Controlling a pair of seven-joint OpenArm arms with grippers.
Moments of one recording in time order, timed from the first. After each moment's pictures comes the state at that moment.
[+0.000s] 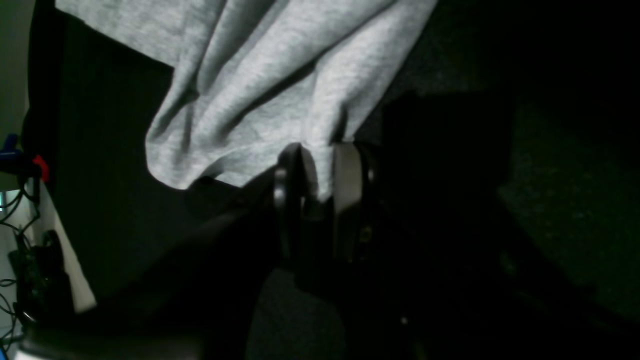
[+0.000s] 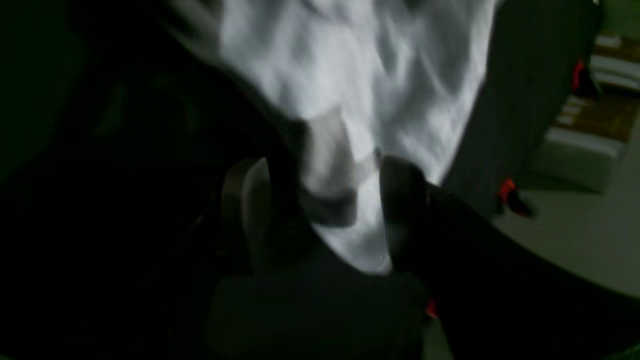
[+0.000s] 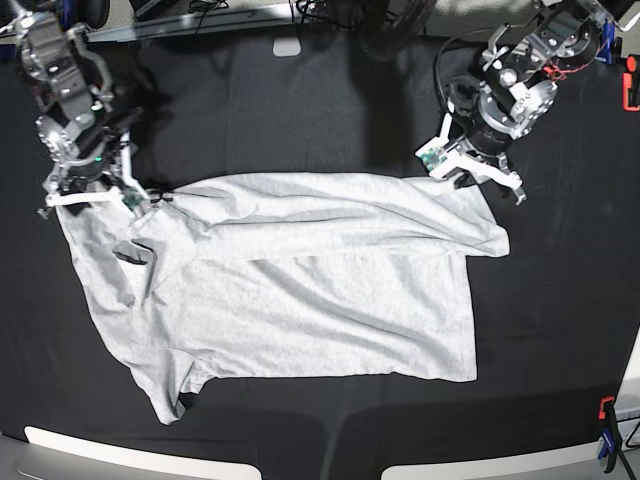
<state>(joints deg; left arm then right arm) 8.2 -32.0 36.2 97.0 17.8 -2.0 31.0 -13.4 42.4 -13.3 99.5 -12.5 13.0 -50.8</state>
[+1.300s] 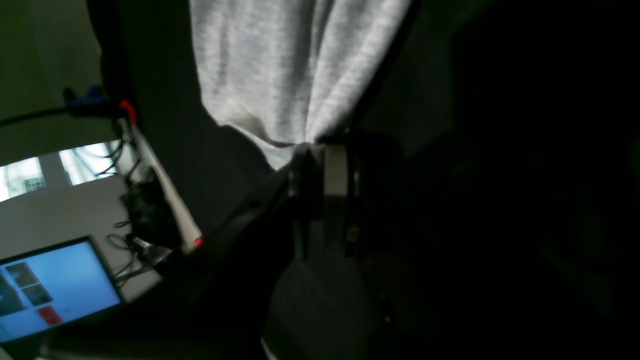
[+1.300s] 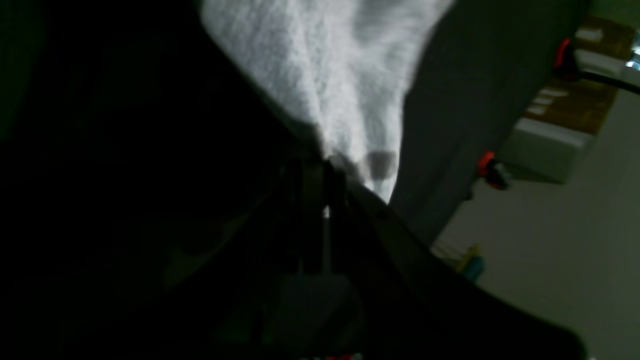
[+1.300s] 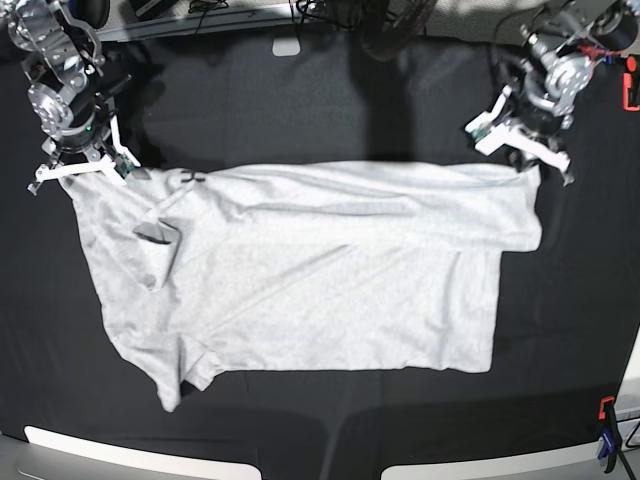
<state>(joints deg) 15.4 -43.0 36.3 98.6 30.1 6.4 36.5 -23.4 48.3 -13.4 106.6 -15.1 7.9 -54.0</state>
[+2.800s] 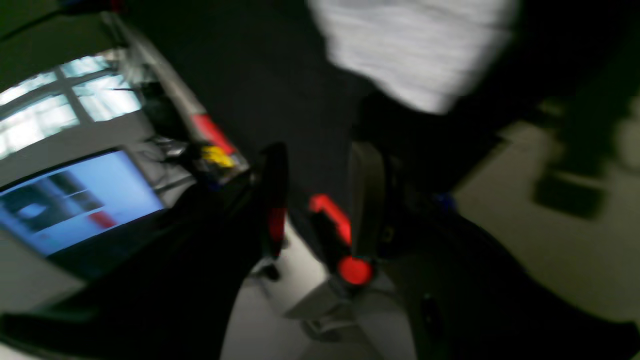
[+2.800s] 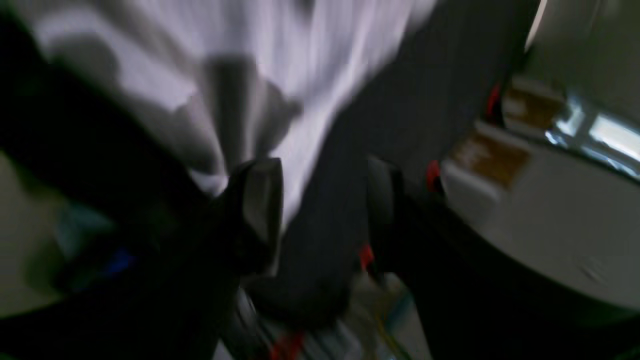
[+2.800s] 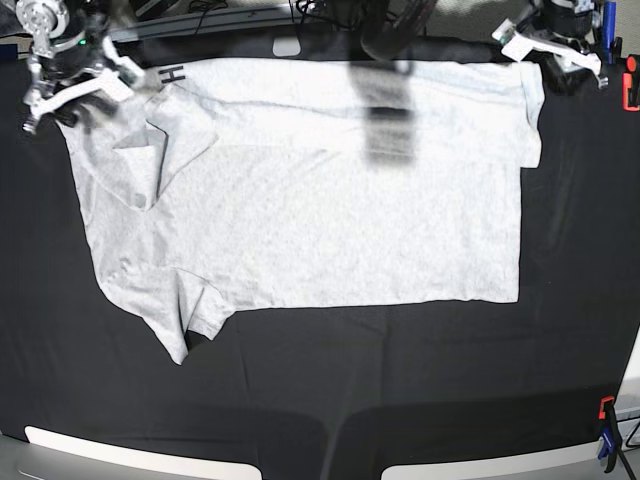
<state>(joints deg) 39.3 -49.2 36.2 112.8 45.9 17.4 57.3 -49.1 59.5 -13.2 123.5 -25.4 -3.8 -52.2</state>
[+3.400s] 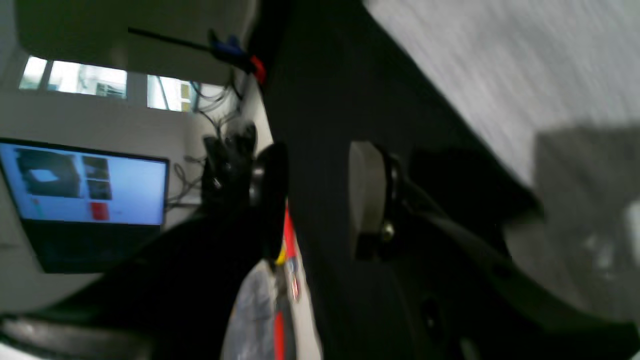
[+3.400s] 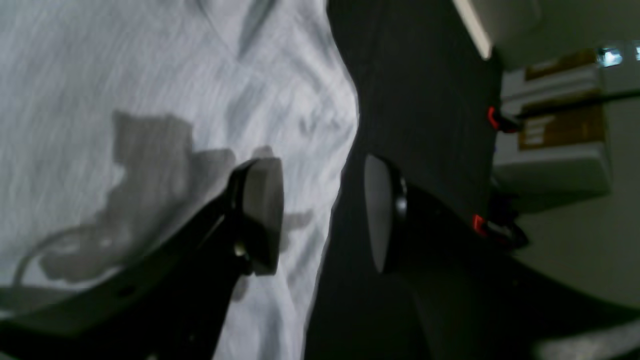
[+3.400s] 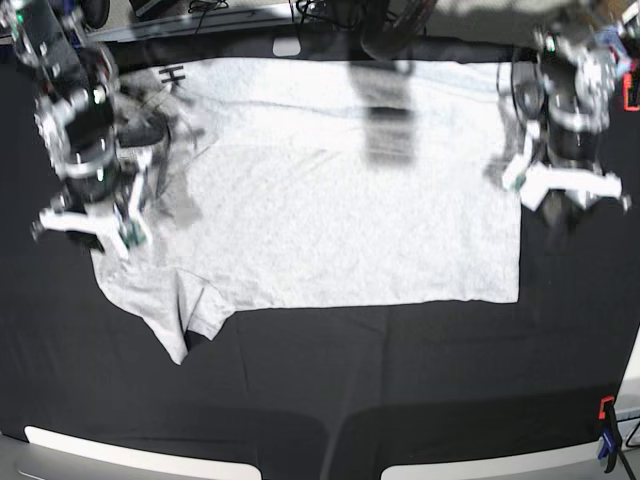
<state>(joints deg) 9.8 -48.8 36.3 112.8 23.5 23.3 44.7 -11.2 40.6 -13.3 114.8 -6.0 -1.9 -50.2</state>
